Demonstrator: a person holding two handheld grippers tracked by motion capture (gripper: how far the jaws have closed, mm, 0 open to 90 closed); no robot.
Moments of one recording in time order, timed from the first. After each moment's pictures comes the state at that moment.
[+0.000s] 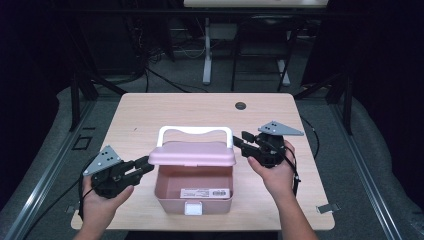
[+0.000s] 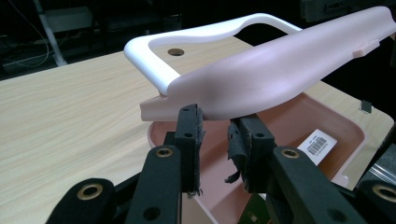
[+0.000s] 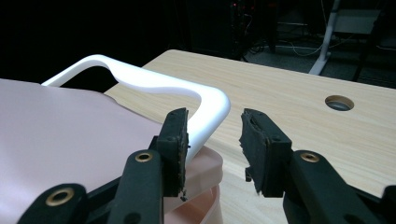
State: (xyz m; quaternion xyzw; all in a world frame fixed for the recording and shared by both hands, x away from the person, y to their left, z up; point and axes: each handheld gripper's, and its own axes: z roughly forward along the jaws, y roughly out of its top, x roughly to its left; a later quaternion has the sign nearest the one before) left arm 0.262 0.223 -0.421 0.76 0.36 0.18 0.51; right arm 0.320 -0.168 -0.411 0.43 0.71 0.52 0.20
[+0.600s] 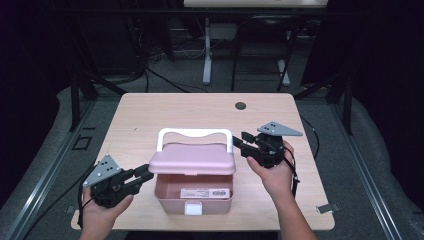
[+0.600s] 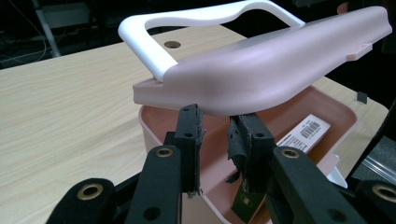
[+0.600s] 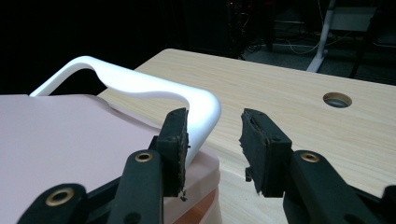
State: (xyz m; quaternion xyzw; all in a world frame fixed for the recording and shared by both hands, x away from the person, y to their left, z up) left arm 0.247 0.225 -0.435 0.76 0.36 0.18 0.51; right arm 0.321 -0.166 -0.414 0.44 0.71 0.52 0.20
